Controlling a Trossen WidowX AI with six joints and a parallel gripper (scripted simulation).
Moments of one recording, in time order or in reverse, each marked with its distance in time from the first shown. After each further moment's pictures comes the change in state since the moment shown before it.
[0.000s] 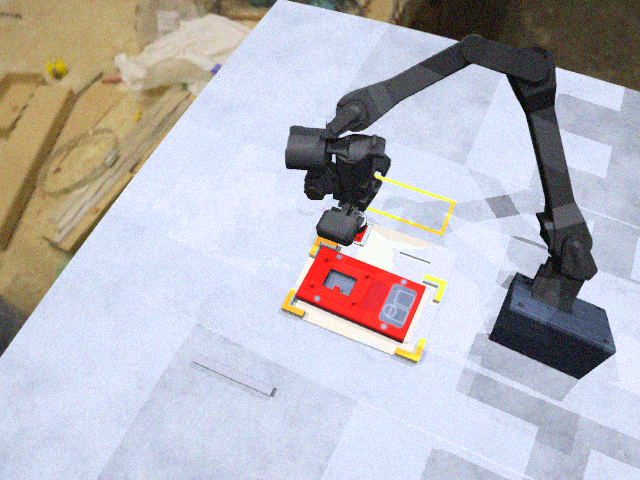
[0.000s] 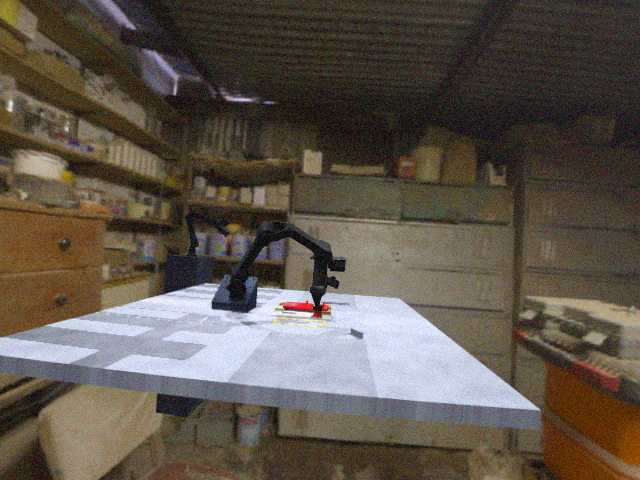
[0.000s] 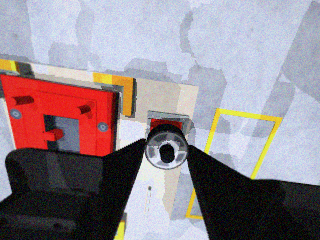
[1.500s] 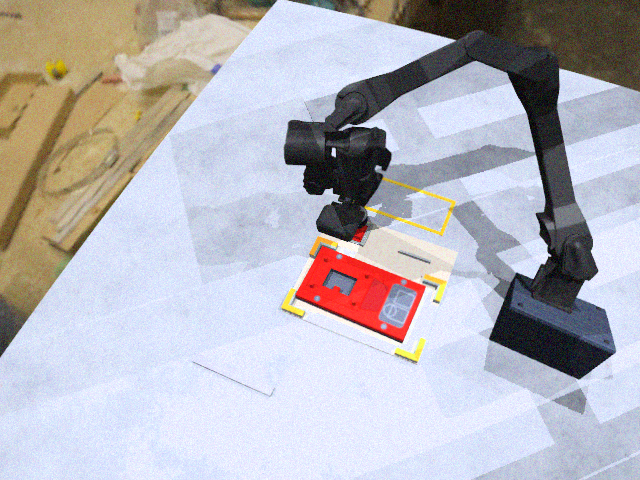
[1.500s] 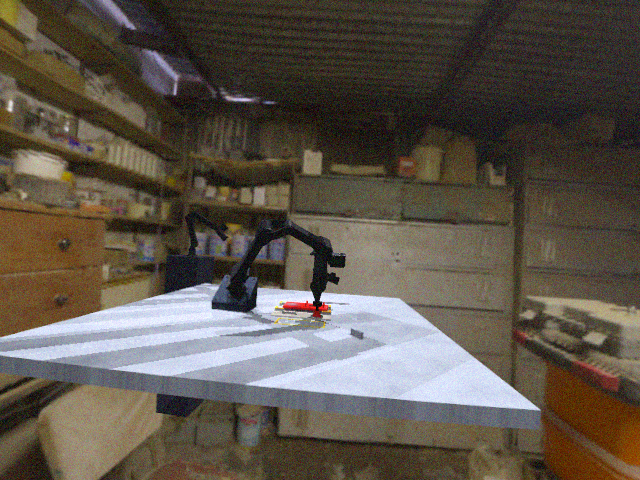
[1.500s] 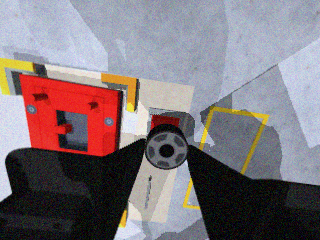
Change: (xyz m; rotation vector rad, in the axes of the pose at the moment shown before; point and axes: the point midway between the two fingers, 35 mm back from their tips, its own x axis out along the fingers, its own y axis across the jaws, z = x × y) arm -0.016 0.000 -0.001 -0.009 0.000 -0.005
